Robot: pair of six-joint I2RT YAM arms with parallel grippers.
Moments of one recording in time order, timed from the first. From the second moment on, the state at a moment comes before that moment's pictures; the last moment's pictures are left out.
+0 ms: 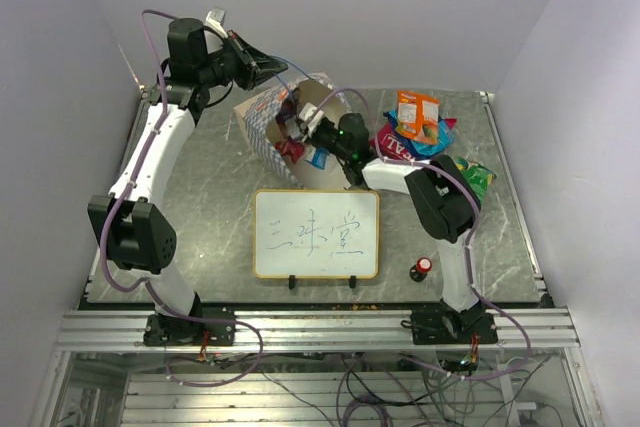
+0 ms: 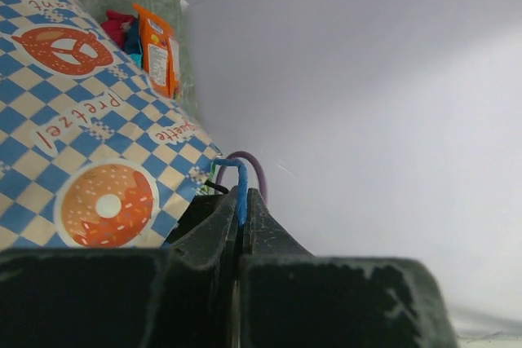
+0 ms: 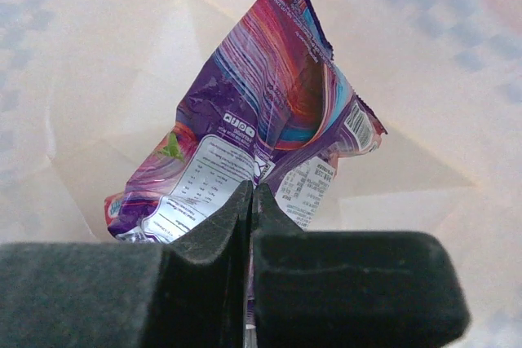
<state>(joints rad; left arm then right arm) -0.17 1.70 1.74 -0.23 0.70 -1.10 0.59 2.15 1.34 0.79 -0.30 -0.51</state>
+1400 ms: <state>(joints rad) -0.17 1.70 1.72 -0.19 0.70 -1.13 0.59 1.79 1.05 0.83 -0.37 -0.37</state>
